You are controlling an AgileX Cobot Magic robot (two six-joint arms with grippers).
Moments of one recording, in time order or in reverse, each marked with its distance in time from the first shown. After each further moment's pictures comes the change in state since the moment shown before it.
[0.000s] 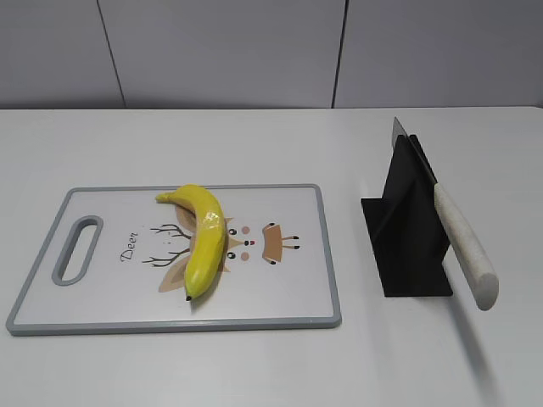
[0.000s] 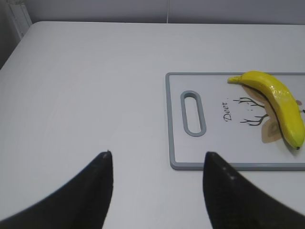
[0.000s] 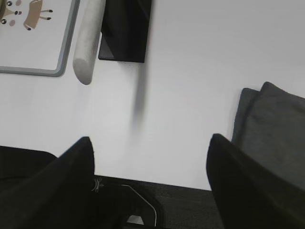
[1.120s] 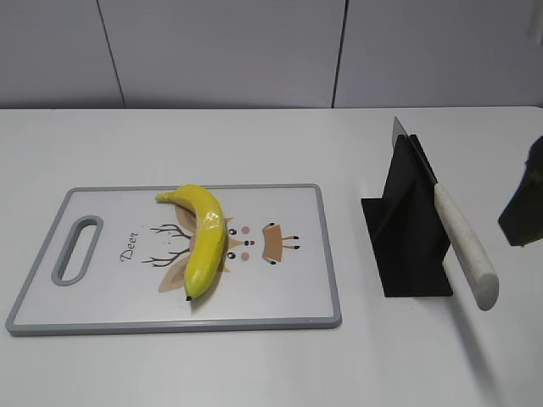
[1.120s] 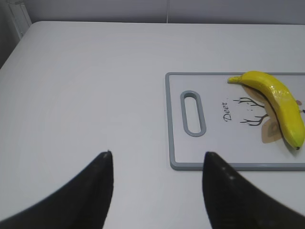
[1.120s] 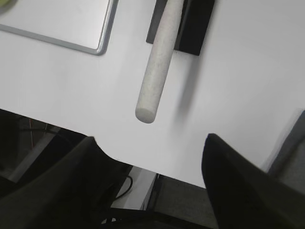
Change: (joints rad) left arm 0.000 0.000 0.000 0.000 0.000 0.000; right arm 0.305 0.716 -0.335 -0.010 0.010 0.133
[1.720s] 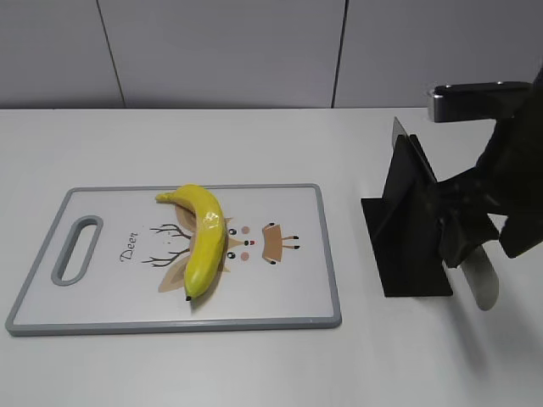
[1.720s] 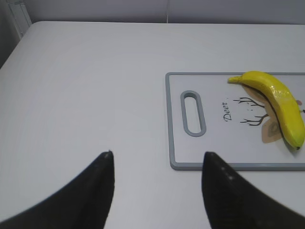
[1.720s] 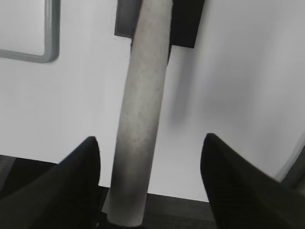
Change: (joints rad) left arm 0.000 0.000 0.000 0.000 0.000 0.000; right arm 0.000 0.368 -0.002 -0.049 -0.118 0.108
